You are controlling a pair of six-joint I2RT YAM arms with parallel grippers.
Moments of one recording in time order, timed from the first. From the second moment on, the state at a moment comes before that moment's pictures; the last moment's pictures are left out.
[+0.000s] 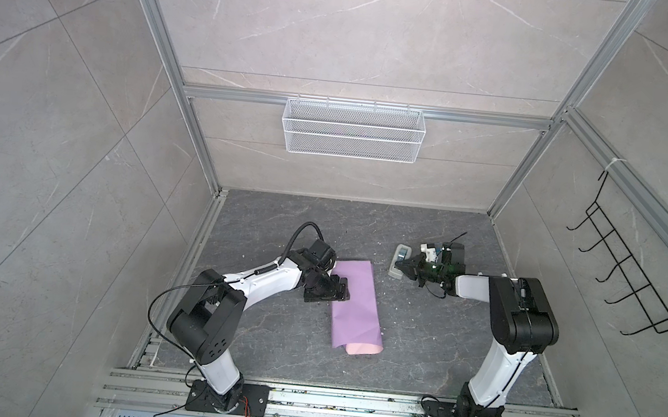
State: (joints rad) left arm -0.63 1.67 1.07 -0.57 0.34 -0.56; right arm 0.07 1.87 0.89 0.29 -0.84 0.98
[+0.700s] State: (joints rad) left arm -0.63 1.67 1.07 -0.57 0.34 -0.56; right arm 0.09 1.79 0.78 0.29 -0.86 0.98
